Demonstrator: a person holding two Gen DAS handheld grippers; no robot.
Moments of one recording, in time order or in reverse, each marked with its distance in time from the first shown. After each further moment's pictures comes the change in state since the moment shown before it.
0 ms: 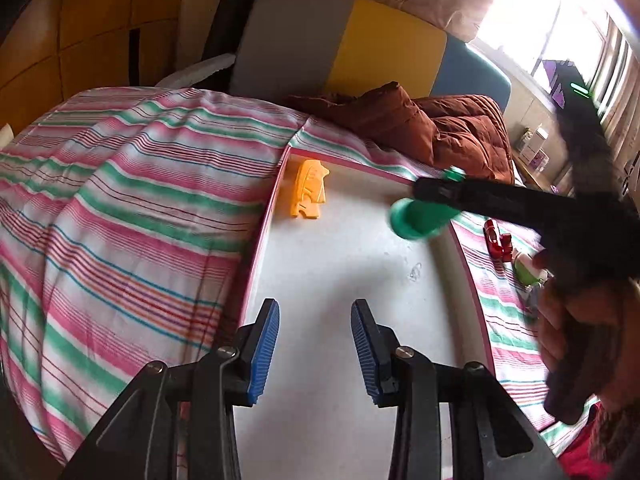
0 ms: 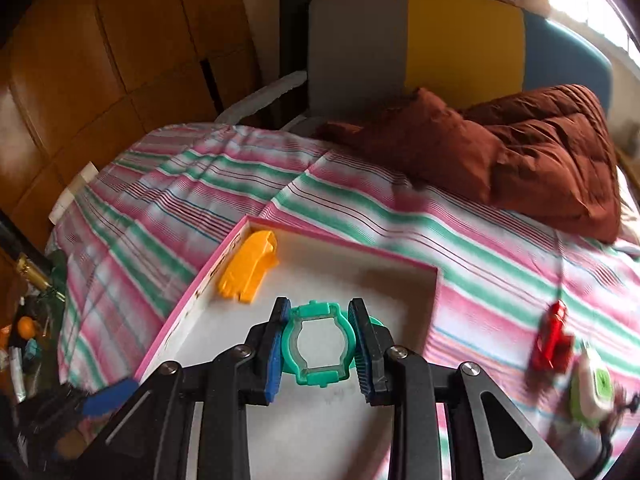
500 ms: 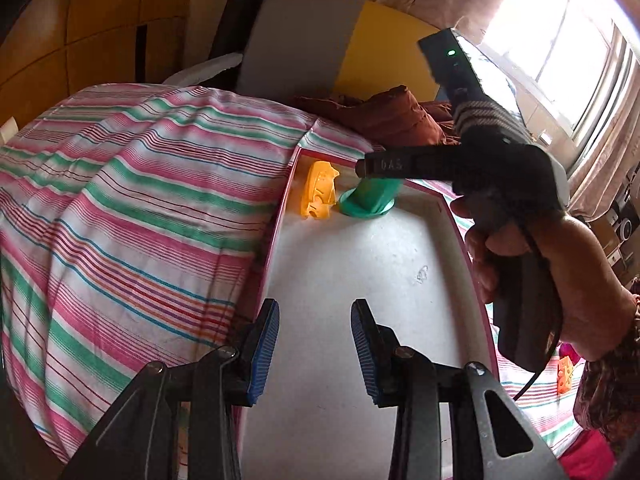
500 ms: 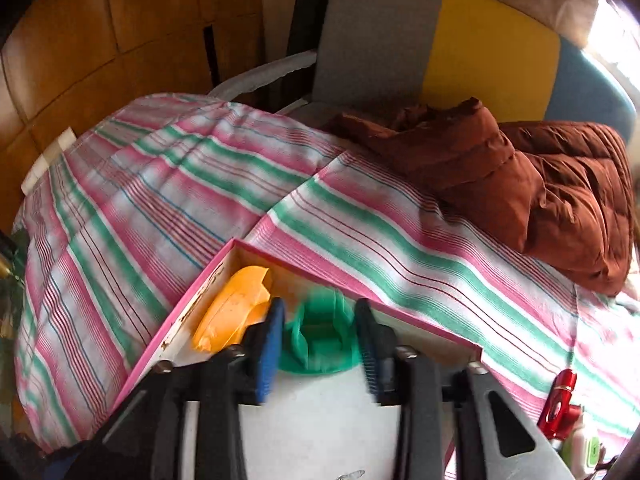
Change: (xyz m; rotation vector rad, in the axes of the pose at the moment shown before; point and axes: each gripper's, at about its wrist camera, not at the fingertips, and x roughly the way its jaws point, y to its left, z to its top) left arm 0.001 0.006 0.000 -0.022 -0.001 -0.001; right arm 0.054 0.020 0.037 -0.086 0.041 -0.069
